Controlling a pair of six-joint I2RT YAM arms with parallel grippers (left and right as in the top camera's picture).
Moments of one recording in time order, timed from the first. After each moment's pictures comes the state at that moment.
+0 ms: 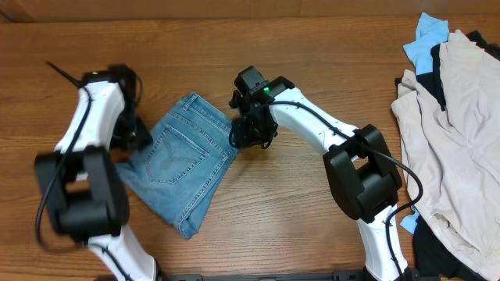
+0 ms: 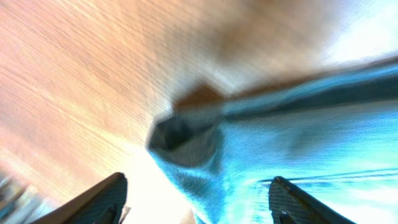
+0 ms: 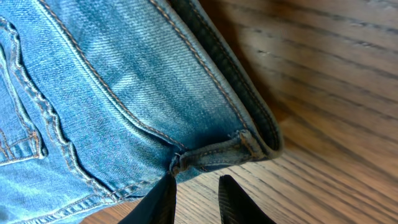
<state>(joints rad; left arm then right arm) 0.13 1.95 1.49 -1.23 -0.29 -0.41 0.59 2.23 1.74 -0.94 -0.35 0.22</state>
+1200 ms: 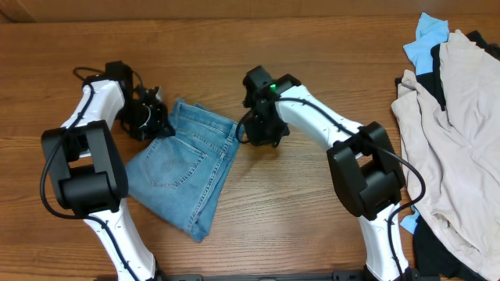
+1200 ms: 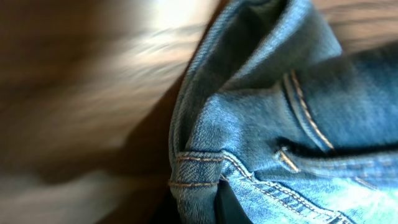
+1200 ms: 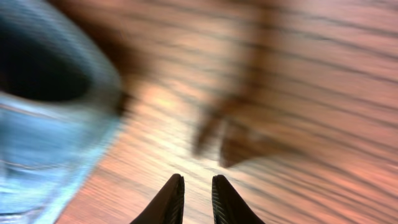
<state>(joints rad) 0.18 2.18 1.55 -1.02 0.40 0.03 0.54 2.23 1.73 -1.01 -0.22 0.24</state>
